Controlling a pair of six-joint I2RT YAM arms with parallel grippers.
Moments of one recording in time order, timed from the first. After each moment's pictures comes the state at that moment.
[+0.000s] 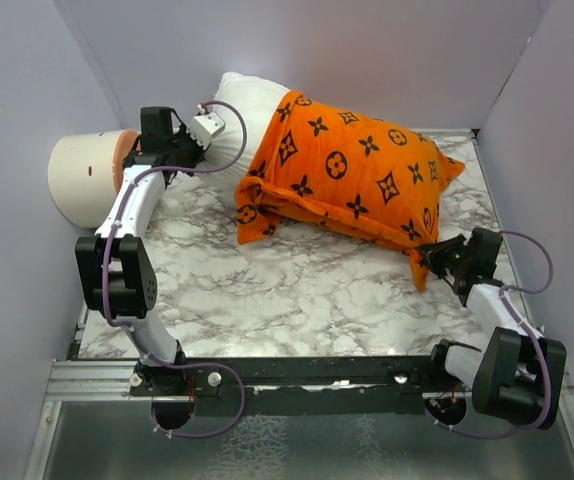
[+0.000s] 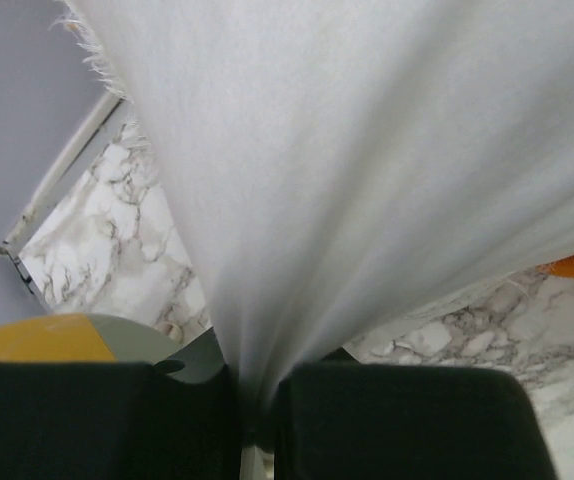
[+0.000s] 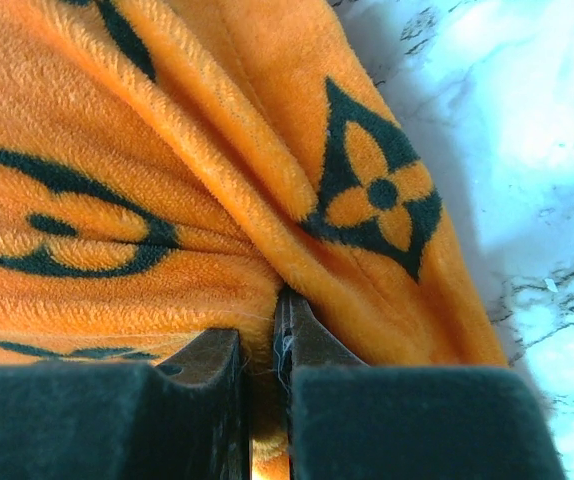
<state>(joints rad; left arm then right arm) 0.02 1.72 1.51 -0.41 0.37 0.69 -0.28 1.10 0.38 0.04 -0.30 0.94</state>
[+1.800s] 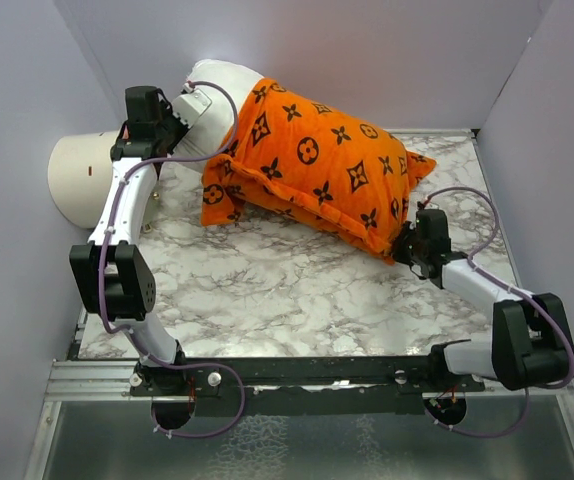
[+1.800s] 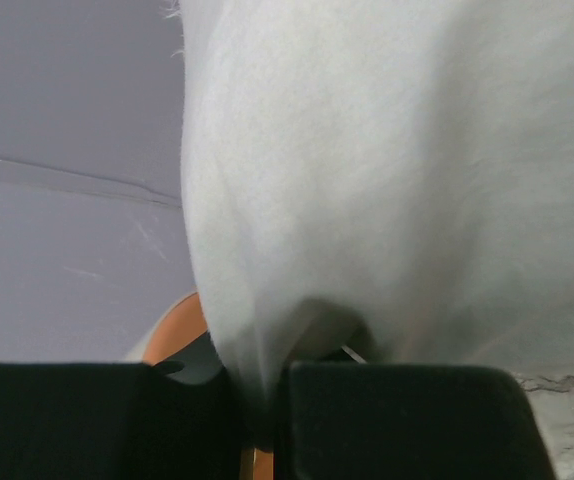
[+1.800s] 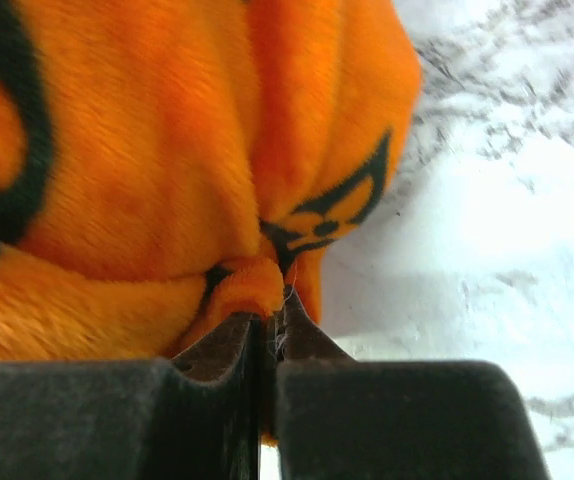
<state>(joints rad) 0.02 1.71 1.66 -0.41 0.12 0.76 0.17 1.32 0.56 0.02 -0.05 0.44</state>
